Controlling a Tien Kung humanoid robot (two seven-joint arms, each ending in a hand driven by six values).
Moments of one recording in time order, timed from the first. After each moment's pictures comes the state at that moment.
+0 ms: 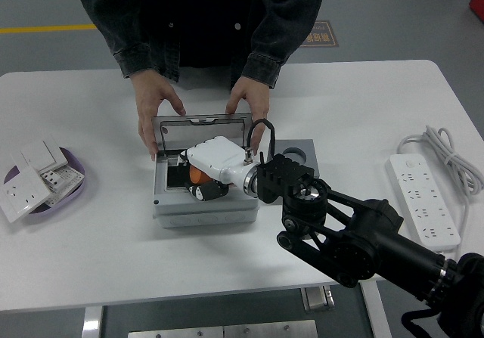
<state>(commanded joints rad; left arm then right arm) 0.06 0.11 -1.31 -0.18 1.03 -0.11 0.12 0.62 -0.01 0.63 1.24 -2.21 0.14 -0.15</state>
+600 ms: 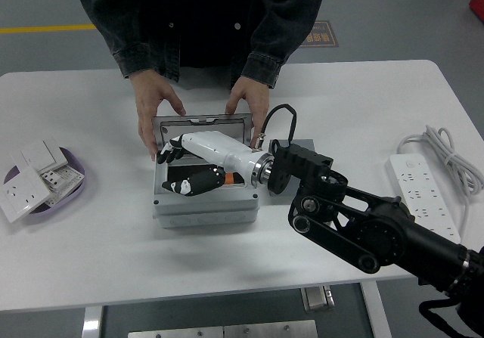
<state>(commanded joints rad) 0.06 0.11 -1.30 -0.18 1.01 -0.11 0.11 0.68 -0.12 0.64 1.33 -1.71 0.08 -0.07</state>
